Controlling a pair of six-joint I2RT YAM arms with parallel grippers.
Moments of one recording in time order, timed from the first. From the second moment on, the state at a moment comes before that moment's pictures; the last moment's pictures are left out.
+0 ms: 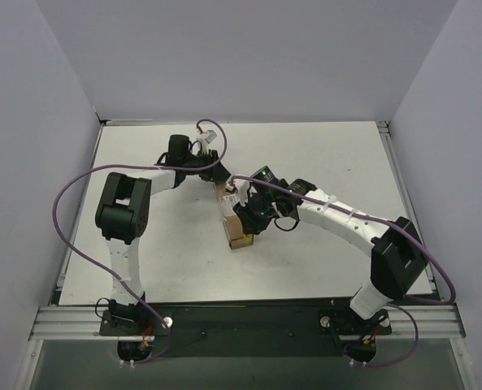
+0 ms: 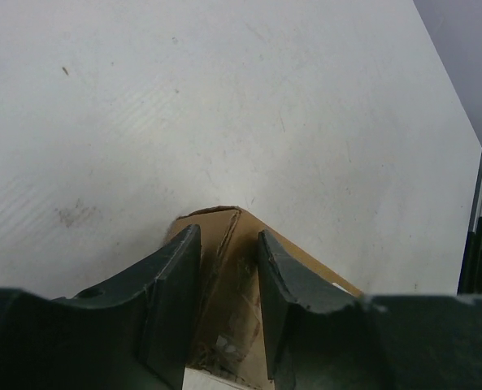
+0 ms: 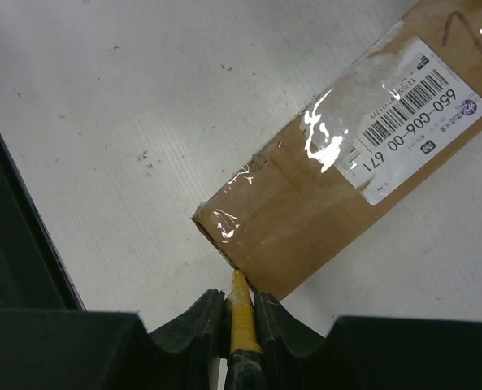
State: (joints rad) left arm -0.26 2.12 1.36 0.20 0.83 -0.29; right arm 0.77 1.60 1.20 -0.58 -0.29 -0.17
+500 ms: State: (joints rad) left arm -0.22 1.83 1.06 -0.01 0.81 -0.20; right arm 0.56 1.70 1.35 -0.70 -0.10 -0.29
